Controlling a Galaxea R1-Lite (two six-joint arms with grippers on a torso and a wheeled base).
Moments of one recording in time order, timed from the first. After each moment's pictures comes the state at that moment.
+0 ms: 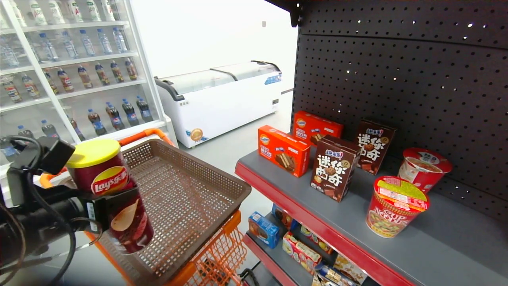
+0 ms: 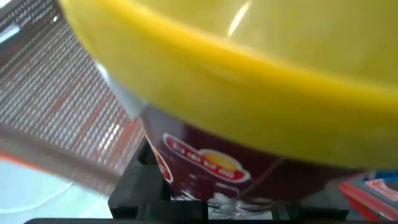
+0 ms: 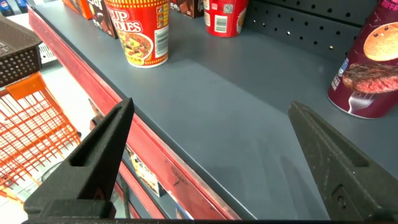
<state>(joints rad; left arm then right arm) -0.06 1.26 -0.49 -0.41 -0.16 -0.03 0.00 0.00 0.00 0.00 0.02 0.00</state>
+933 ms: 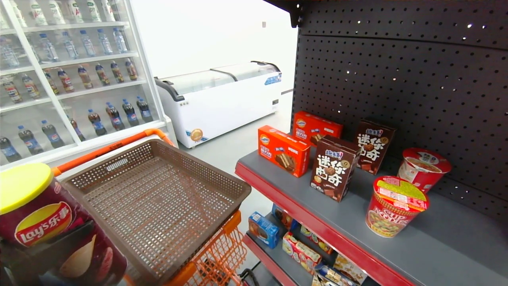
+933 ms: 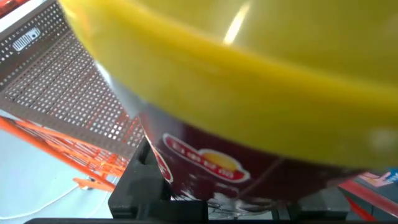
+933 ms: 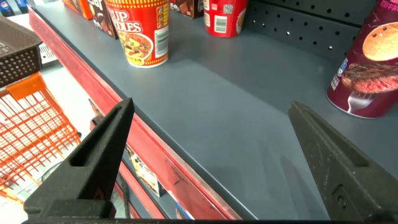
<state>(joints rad) -0.05 0.86 -0.38 -0.23 -0.21 -0.03 0.00 0.00 0.00 0.00 0.02 0.00</state>
